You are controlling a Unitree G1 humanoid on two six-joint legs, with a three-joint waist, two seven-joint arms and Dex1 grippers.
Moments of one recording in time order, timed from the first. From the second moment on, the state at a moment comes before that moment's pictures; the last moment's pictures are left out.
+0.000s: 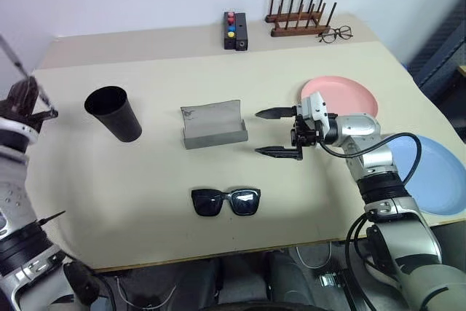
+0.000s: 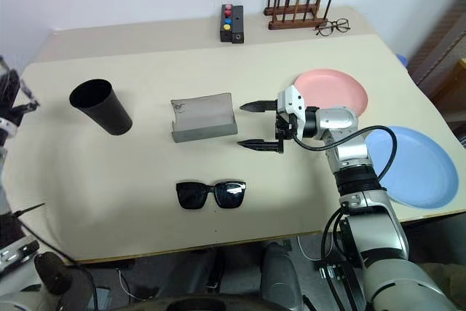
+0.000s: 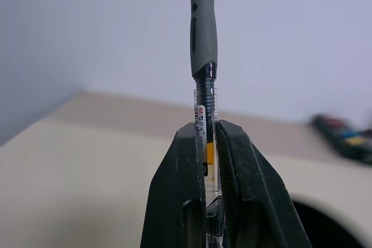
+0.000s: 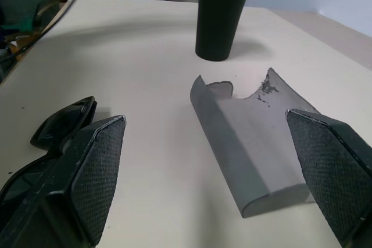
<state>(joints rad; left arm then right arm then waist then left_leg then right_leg) -0.40 0.54 0.75 -0.04 -0.56 0.47 -0.41 -0.70 -0.47 0.07 0.43 0.33 -0.04 1.41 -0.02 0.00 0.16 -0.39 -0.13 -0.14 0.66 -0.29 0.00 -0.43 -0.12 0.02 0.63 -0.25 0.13</state>
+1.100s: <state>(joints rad) -0.43 0.54 0.56 0.05 -0.57 0.29 -0.43 -0.79 -0.39 0.02 0.36 0.46 0.04 1.33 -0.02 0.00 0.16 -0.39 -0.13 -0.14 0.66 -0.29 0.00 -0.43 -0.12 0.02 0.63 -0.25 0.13</state>
